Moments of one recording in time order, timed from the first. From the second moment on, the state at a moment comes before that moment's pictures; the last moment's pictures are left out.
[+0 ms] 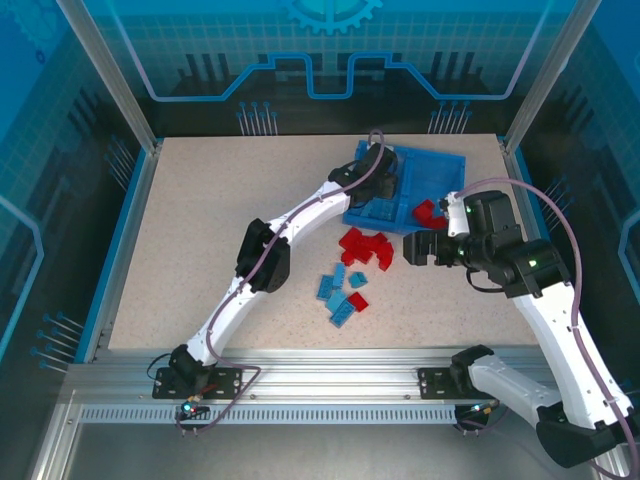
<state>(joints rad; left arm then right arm) -0.69 2.60 2.50 -0.62 -0.15 -0.41 0.33 0.93 1.24 -1.14 -0.13 0.28</state>
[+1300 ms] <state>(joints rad) -0.72 1.06 1.02 -0.48 0.21 0.02 0.62 1.40 0.97 -0.94 -0.18 0.10</state>
